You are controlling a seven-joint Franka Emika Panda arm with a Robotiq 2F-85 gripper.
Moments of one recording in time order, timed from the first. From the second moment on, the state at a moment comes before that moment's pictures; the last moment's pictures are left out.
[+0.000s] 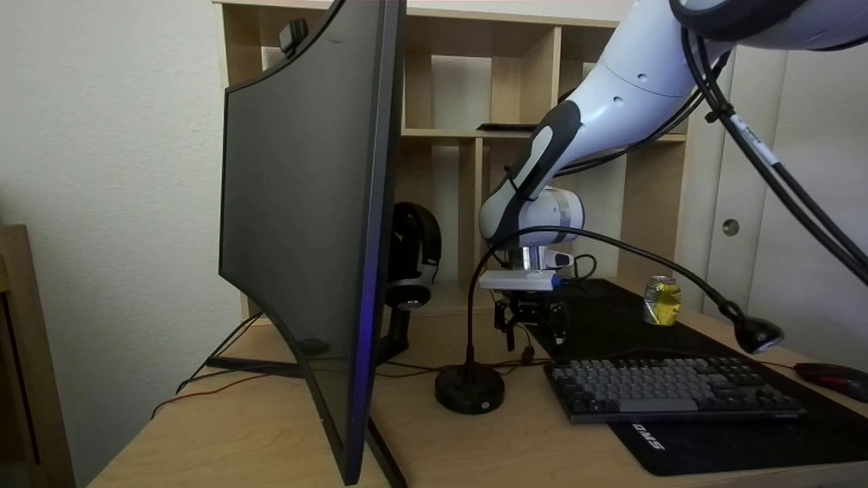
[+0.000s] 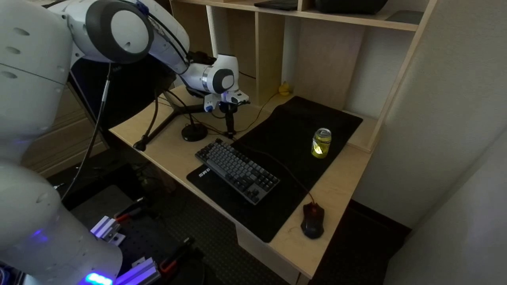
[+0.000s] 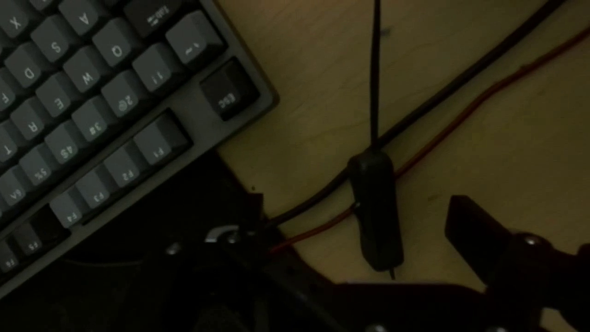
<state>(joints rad) 0.24 0.80 -0.08 -1.60 0.03 2.25 0.88</state>
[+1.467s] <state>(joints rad) 0.24 0.80 -0.07 -1.60 0.04 2.30 0.89</state>
